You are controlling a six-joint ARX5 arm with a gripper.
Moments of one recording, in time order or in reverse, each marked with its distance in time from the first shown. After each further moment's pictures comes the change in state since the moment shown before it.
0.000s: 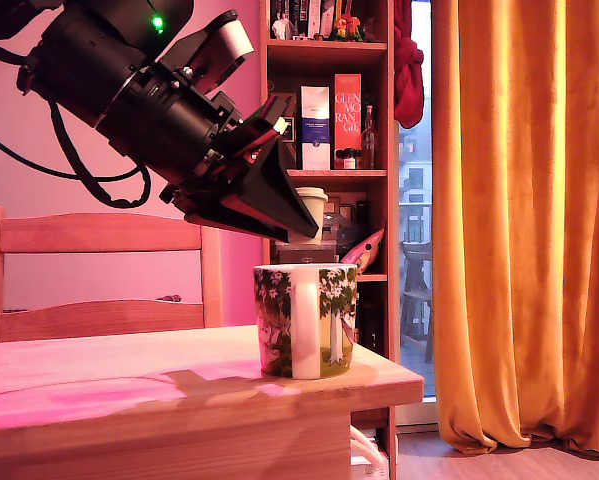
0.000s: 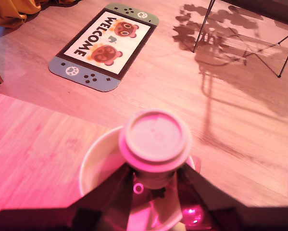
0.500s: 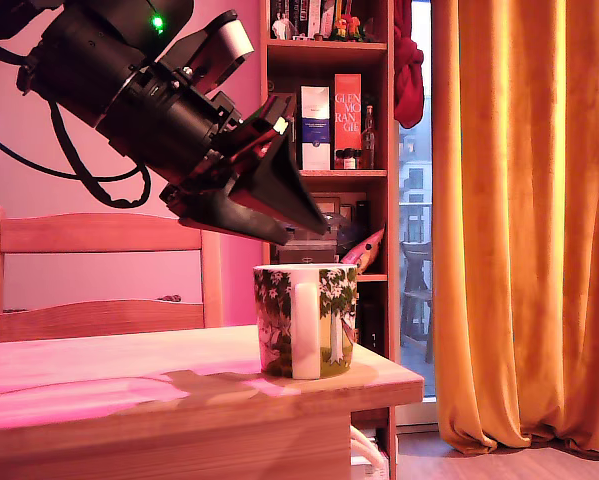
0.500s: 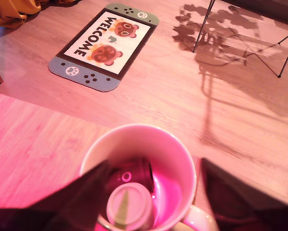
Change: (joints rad) arm 0.000 0.000 0.000 0.000 0.000 0.000
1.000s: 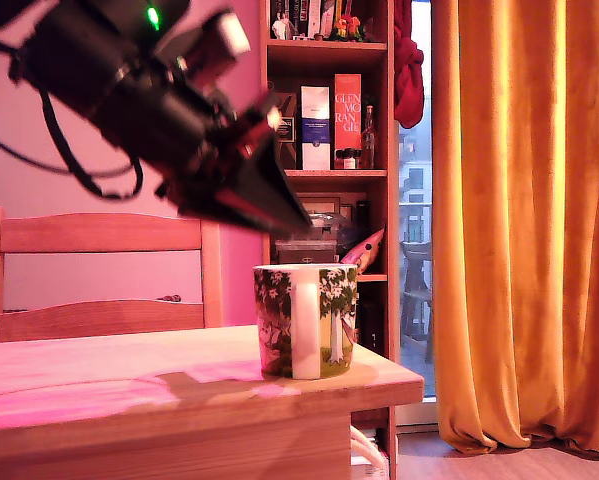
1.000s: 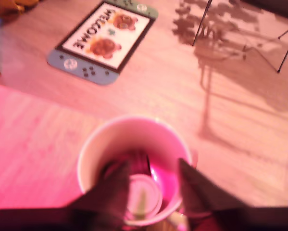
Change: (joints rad) arm 0.000 -0.042 0.000 -0.043 0.000 0.000
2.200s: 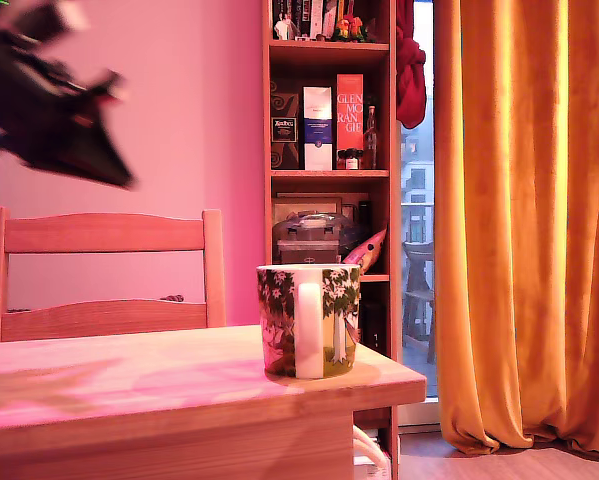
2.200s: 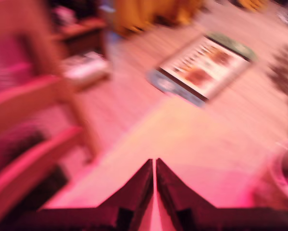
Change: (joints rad) arm 0.475 -0.174 -0.015 -0.064 0.025 0.018
